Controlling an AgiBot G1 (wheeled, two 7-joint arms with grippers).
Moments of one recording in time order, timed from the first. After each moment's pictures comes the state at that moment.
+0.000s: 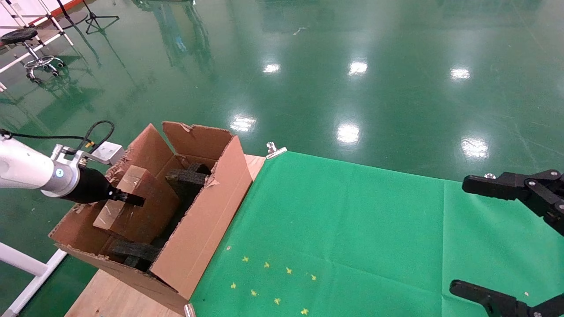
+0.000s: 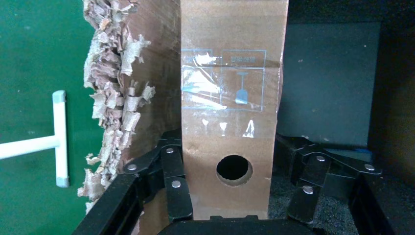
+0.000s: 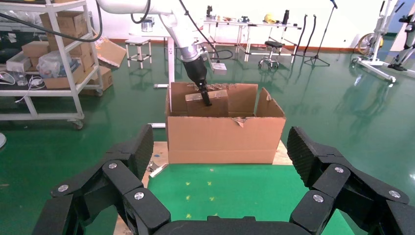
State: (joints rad) left arm -1.77 0.80 0.88 0.00 1.92 0.98 -0.66; right arm 1.08 -0.60 -0.30 1.28 -0.71 -1.49 0.17
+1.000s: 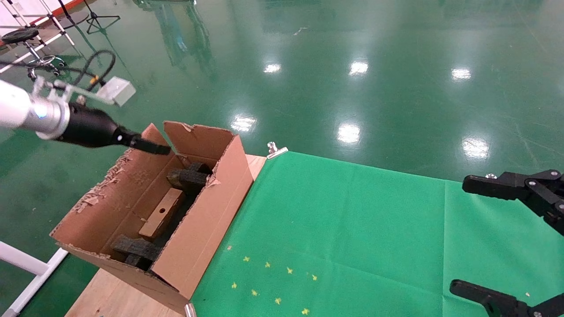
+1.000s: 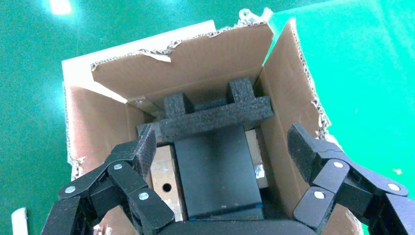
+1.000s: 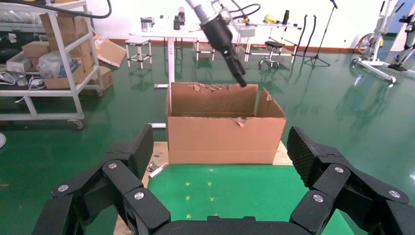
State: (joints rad) left arm -1.98 0.76 0.84 -0.19 1.85 1.24 -0.59; right arm 1.08 -0.60 -0.30 1.27 -0.71 -1.49 0.17
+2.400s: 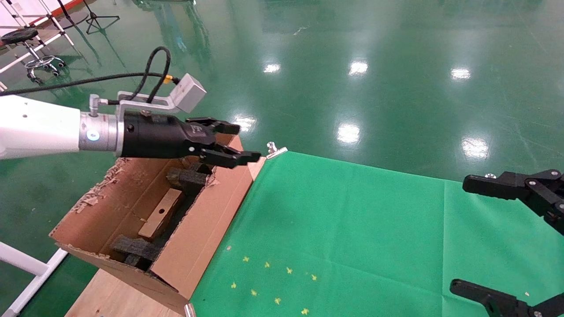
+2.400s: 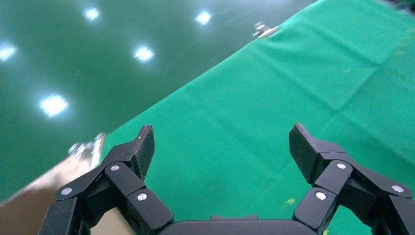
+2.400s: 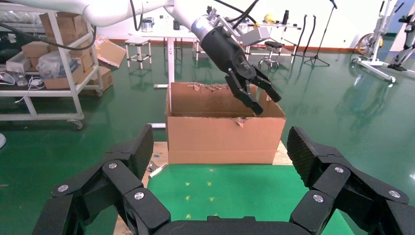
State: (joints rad) left arm -1.54 0.68 0.56 -0.75 1.28 1.39 -0.39; right arm 1.08 -0.60 -0.30 1.27 -0.71 -1.49 0.17
